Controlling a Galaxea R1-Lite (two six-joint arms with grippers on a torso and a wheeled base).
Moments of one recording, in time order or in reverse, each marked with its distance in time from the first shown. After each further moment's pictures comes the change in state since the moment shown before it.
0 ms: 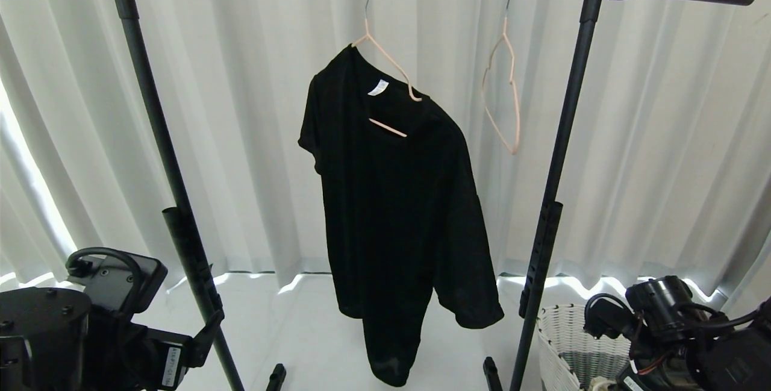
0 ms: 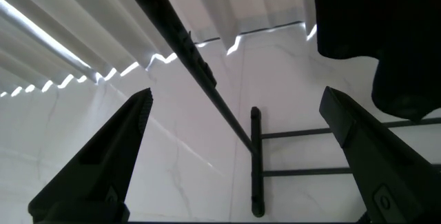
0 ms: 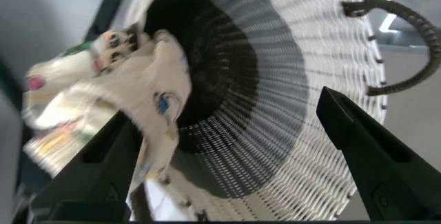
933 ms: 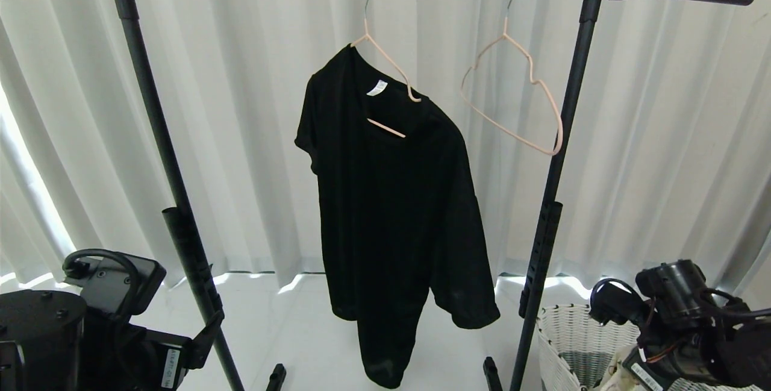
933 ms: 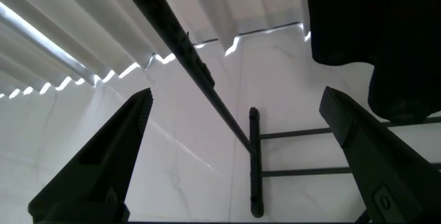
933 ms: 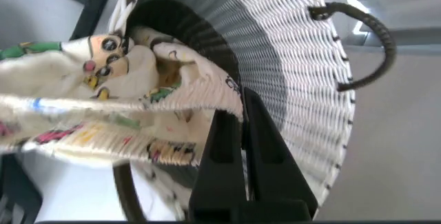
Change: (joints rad) left arm -0.016 -0.013 0.003 0.000 0.002 -0.001; right arm 0.030 -0.160 -0.077 0.184 -0.040 0.000
